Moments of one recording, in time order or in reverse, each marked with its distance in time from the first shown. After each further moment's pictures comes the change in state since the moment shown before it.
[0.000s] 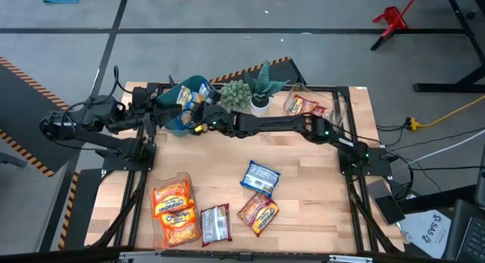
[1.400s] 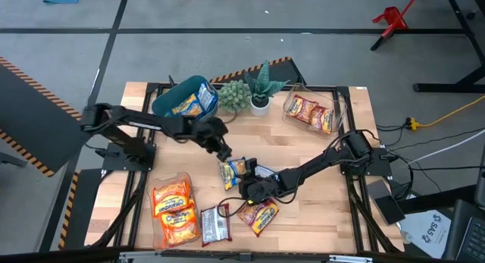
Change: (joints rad) left arm 0.198 0.897 -0.006 0.012 0.590 -0.164; right arm 0.466 -0.385 -1.011 0.130 0.019 0.126
